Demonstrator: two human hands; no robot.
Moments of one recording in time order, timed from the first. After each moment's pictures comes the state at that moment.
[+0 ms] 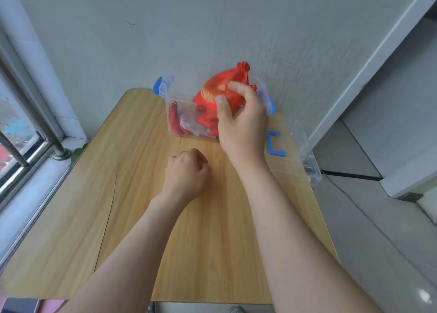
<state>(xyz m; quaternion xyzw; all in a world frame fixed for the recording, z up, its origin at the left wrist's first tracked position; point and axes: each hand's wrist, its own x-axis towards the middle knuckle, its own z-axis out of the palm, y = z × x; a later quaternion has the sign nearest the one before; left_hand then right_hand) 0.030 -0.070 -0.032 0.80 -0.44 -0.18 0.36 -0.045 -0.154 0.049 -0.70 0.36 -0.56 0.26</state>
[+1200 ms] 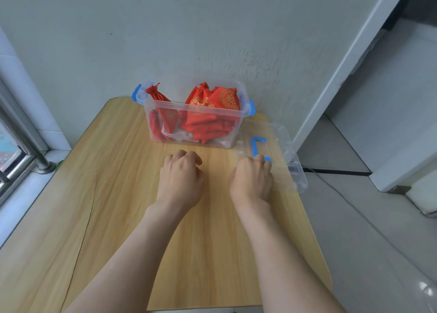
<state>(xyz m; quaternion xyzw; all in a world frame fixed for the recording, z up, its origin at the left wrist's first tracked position) 0.005 -0.082 -0.040 0.80 -0.51 -0.06 0.32 -0.122 -0.164 -0.031 -0.75 0.65 -0.10 -0.01</state>
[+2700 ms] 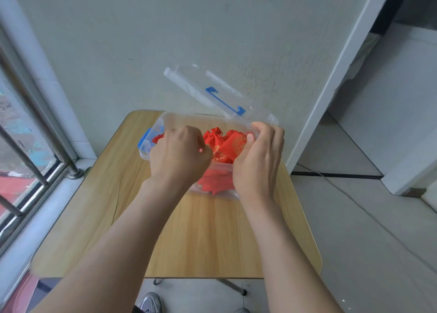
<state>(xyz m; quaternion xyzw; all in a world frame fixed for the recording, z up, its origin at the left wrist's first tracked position) -0.014 -0.039 0.073 0.82 -0.48 0.05 0.32 -0.143 -0.105 0.042 -0.70 0.44 -0.56 0.08</state>
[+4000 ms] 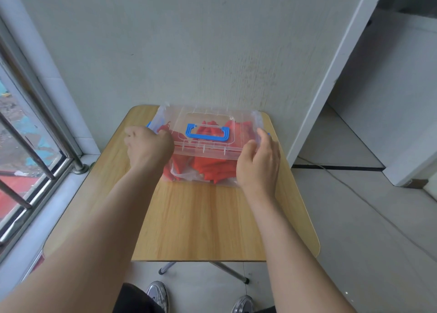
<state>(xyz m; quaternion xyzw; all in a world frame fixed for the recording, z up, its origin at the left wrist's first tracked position) 0.032 -0.029 0.060 0.84 -0.17 -0.14 0.50 -0.158 -0.098 0.017 -0.67 0.52 -0.47 0.22</state>
